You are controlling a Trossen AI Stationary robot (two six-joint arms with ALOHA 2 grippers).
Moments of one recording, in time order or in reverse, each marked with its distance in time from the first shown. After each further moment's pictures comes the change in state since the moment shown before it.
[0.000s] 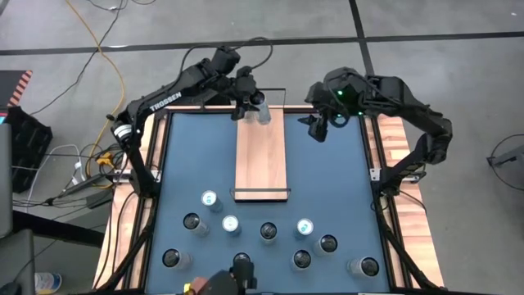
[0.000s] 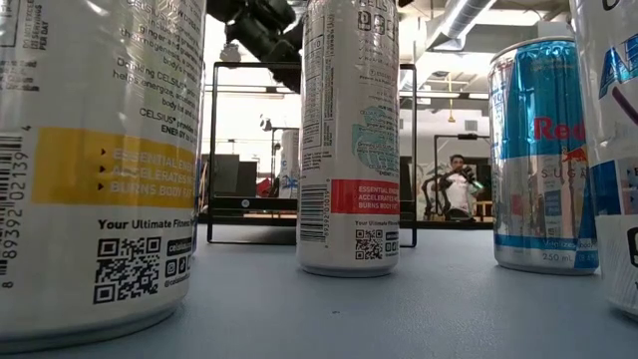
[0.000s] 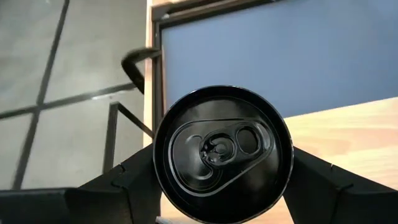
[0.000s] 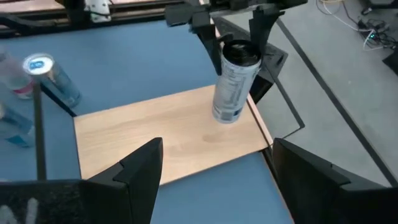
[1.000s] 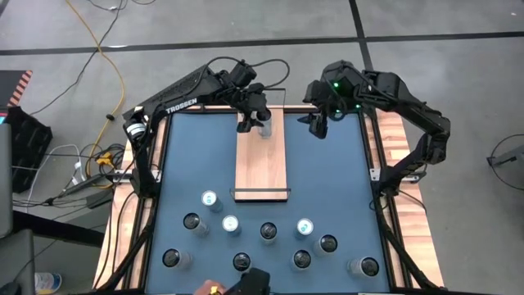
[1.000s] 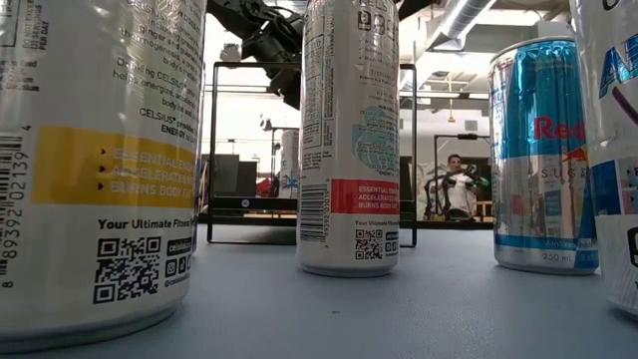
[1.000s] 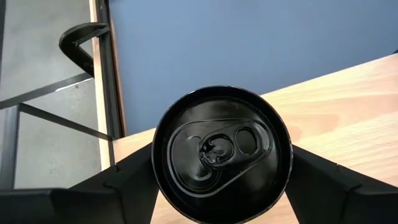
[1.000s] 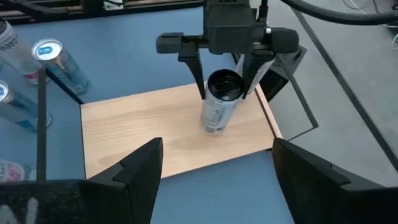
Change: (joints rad) left arm -0.076 0.100 0.000 -0.056 -0.039 0.092; right arm -0.093 -0.007 -0.044 0.020 -0.148 -0.091
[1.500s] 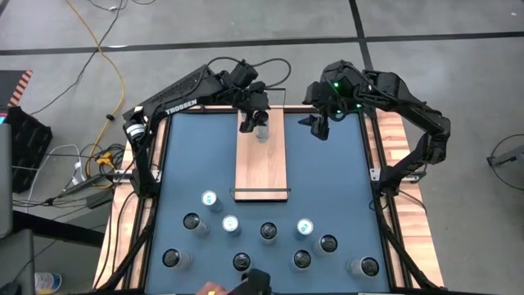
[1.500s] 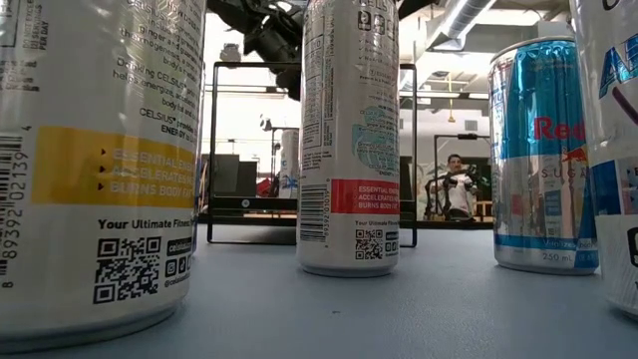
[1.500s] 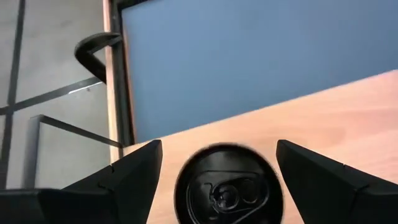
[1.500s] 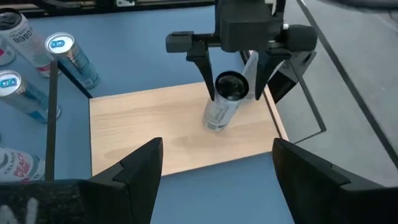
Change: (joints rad) left arm -0.021 -0.008 0.024 0.026 -0.037 -0.040; right arm 0.000 0.000 0.000 -0.006 -0.034 -0.037
